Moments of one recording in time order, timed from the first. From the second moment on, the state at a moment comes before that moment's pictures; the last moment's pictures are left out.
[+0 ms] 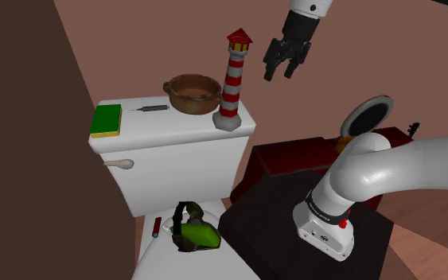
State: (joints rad) arm 0.00 -0.83 0.01 -2.31 0.10 1.55 0.17
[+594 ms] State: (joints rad) arm 0.08 -0.56 0.00 -2.20 0.07 1.68 -0.04
